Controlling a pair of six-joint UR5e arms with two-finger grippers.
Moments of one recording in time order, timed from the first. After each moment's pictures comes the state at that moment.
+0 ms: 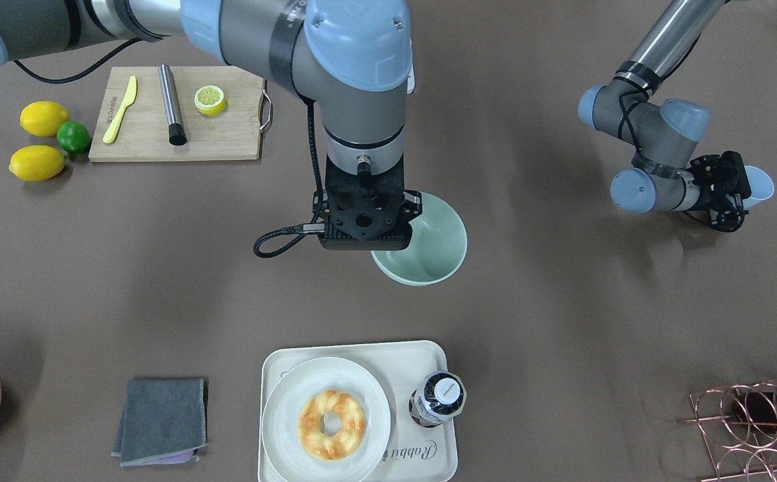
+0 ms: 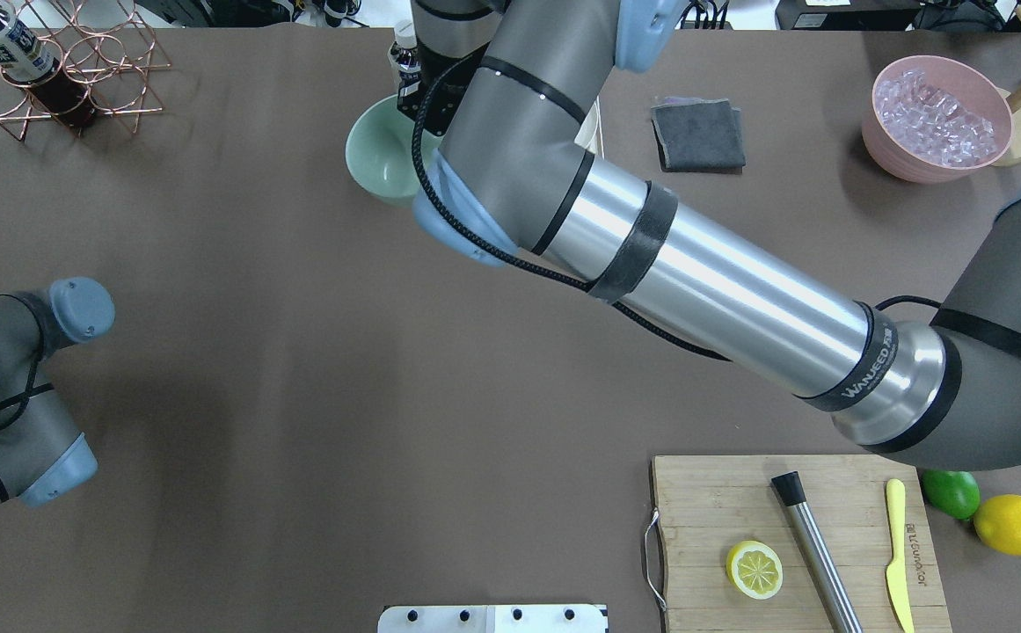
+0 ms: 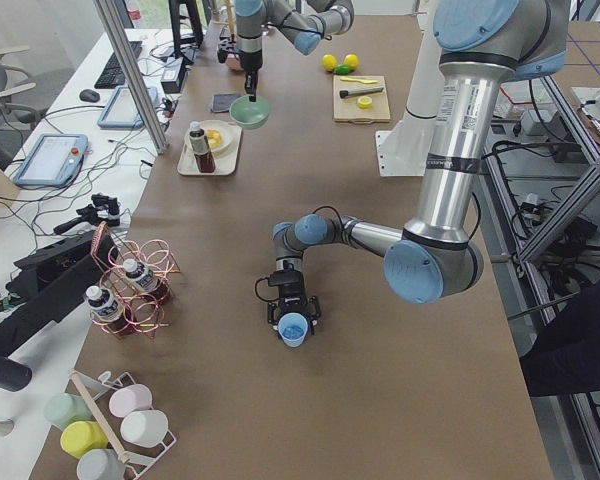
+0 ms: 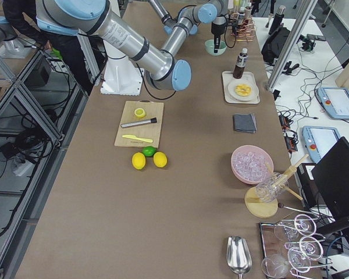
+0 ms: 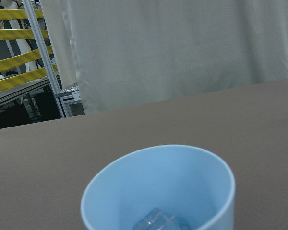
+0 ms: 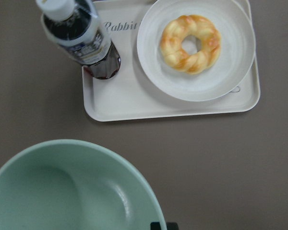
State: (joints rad) left arm -0.68 -1.76 -1.43 -1.06 -1.41 -2.37; right arm 0.75 -0.41 1.34 -1.82 2.01 1.07
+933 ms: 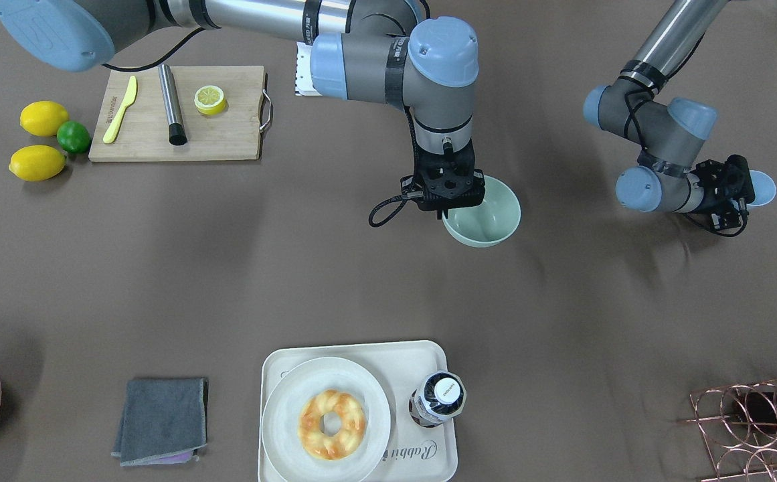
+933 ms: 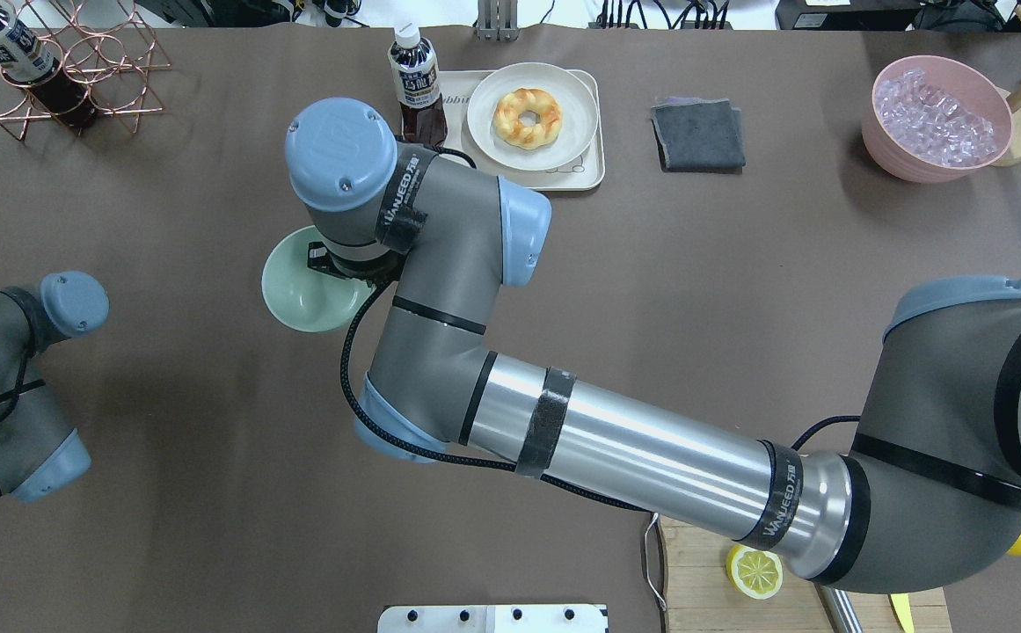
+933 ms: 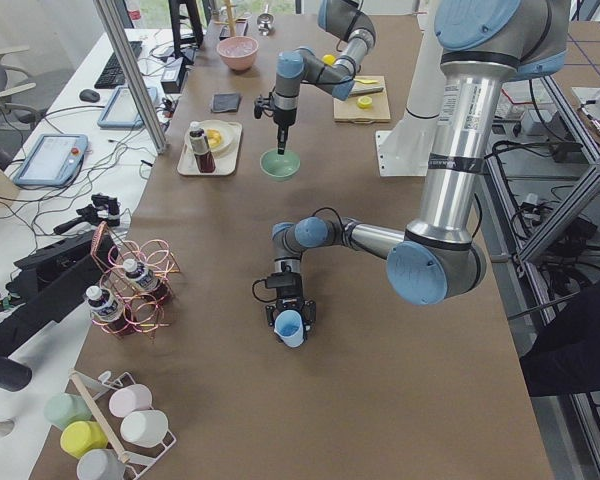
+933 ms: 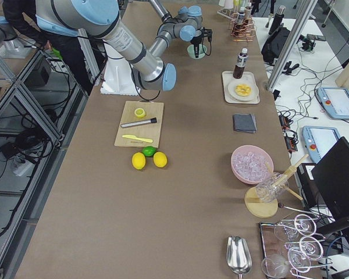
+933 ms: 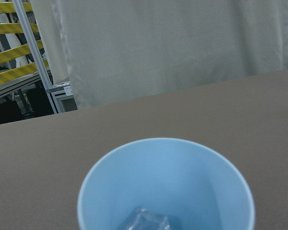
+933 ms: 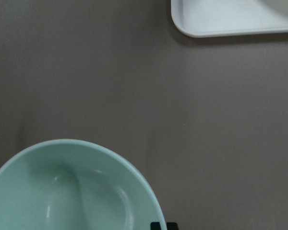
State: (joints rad) left arm -0.69 -1.75 -1.44 -1.14 -1.41 -2.32; right arm 0.49 -0.42 1.20 -1.47 1.81 1.25
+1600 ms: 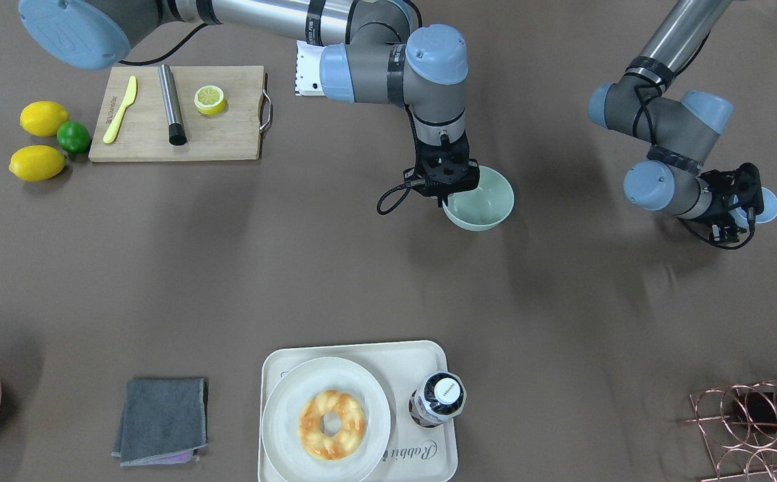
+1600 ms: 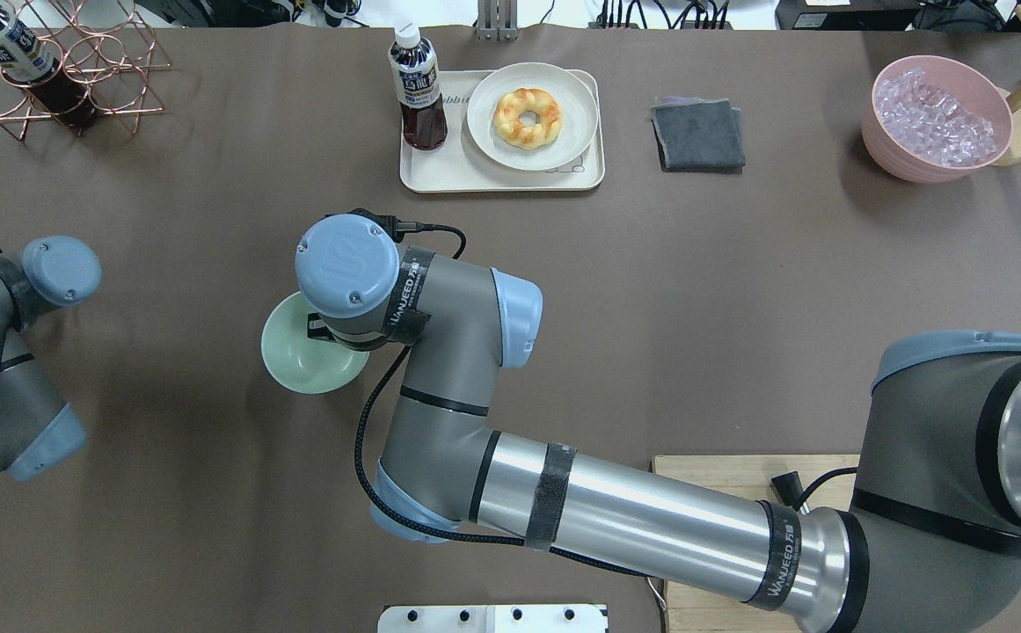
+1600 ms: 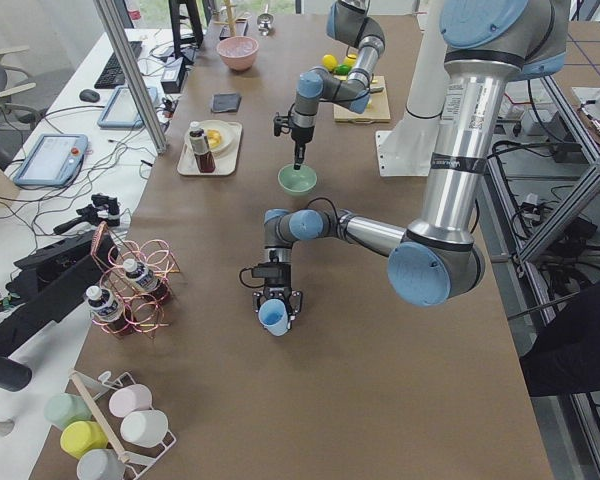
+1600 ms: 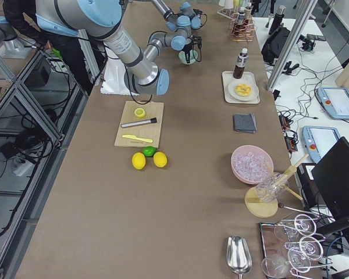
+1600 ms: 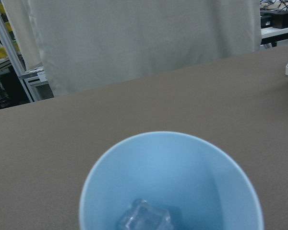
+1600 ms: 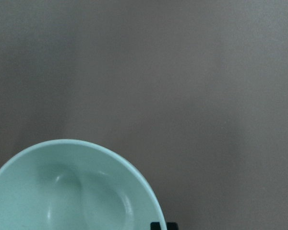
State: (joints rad) left arm -0.75 -1.75 -1.50 -1.23 -1.41 -2.21; right arm 0.39 -0.47 1.19 -1.36 1.74 1.27
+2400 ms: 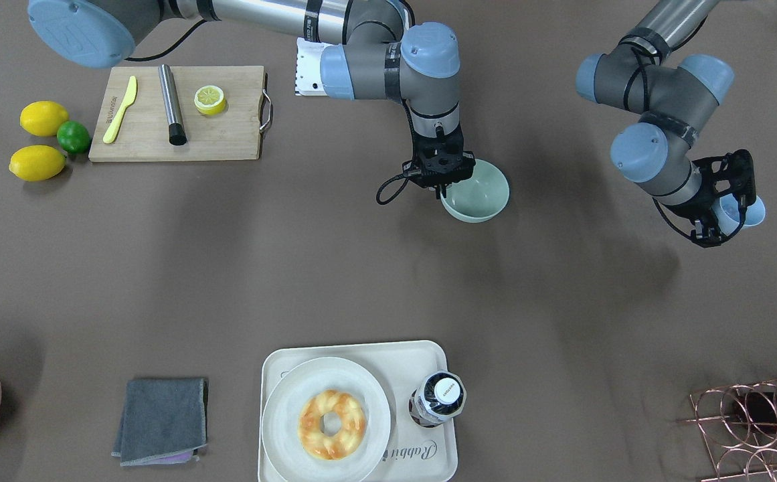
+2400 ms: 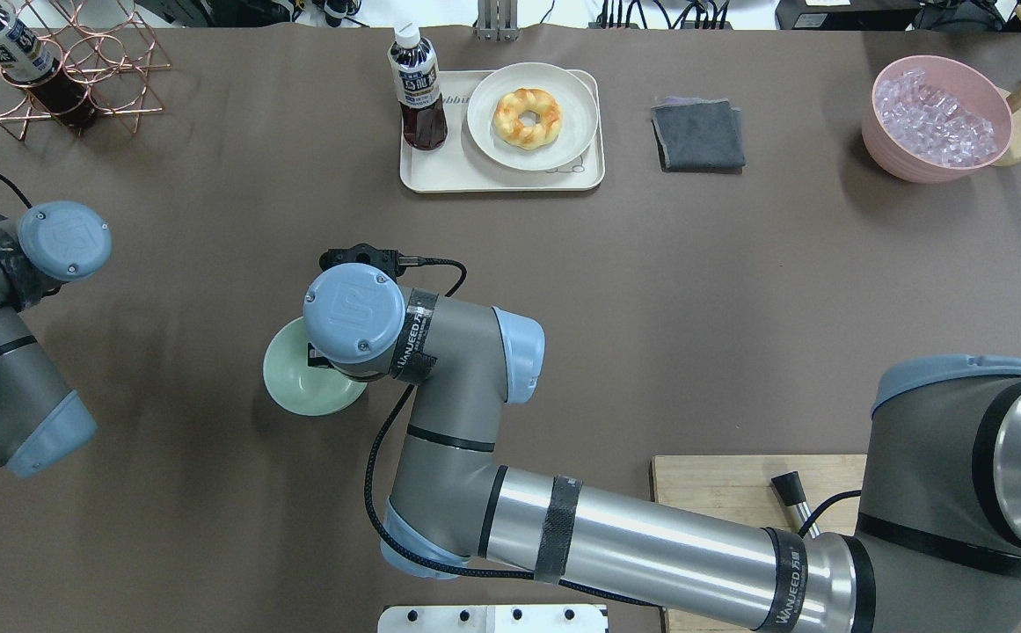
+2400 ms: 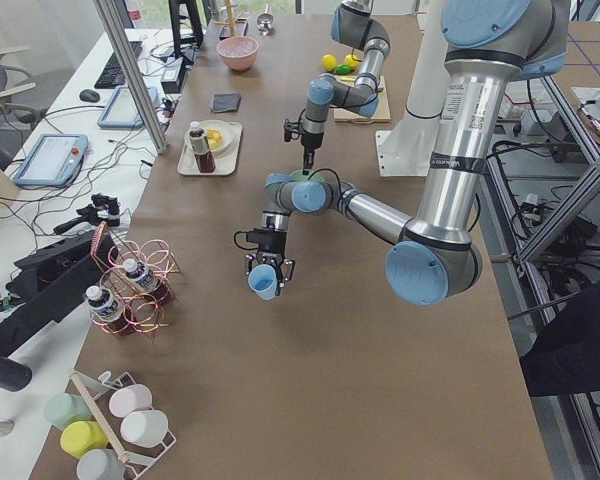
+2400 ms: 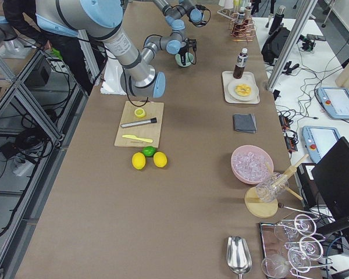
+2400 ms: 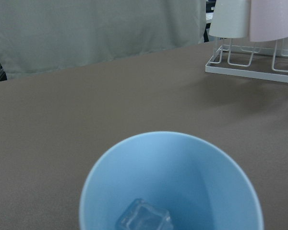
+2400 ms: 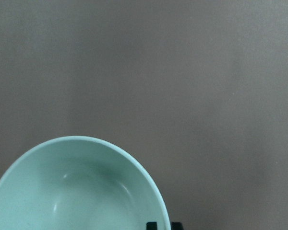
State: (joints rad) left arm -0.76 -1.77 -1.70 -1.22 -1.40 -2.18; right arm 0.35 -0.50 1.20 -1.32 1.69 1.31
